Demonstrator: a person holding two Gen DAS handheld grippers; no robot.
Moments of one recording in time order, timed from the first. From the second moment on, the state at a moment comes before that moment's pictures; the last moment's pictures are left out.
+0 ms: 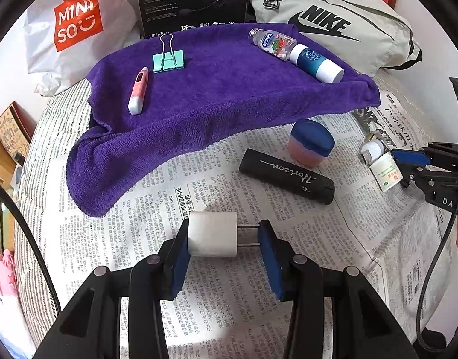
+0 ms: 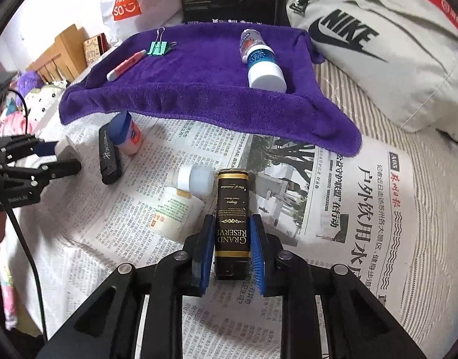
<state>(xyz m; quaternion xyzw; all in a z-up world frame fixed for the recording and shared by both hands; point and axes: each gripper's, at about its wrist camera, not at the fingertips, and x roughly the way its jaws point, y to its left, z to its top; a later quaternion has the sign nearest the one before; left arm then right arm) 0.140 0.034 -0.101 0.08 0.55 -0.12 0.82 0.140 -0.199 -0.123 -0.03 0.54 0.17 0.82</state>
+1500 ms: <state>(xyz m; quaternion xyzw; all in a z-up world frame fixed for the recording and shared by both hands) 0.251 0.087 -0.077 0.01 0.54 -0.08 0.84 0.279 -0.137 -0.086 -0.05 0.51 0.22 0.83</state>
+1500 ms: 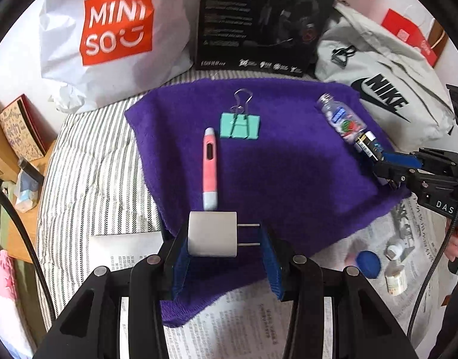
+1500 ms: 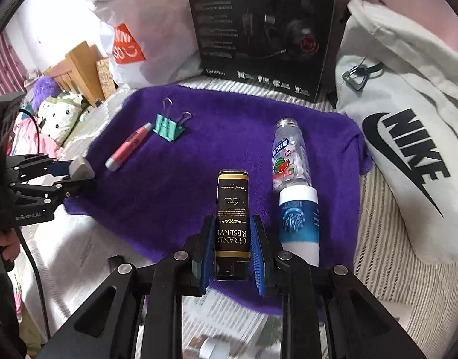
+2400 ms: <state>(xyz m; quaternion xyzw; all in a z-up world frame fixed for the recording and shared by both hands) 0.285 0.079 -0.109 0.04 0.56 -0.08 0.82 0.315 -0.131 -0.125 -0.07 0.53 0.21 0.82</state>
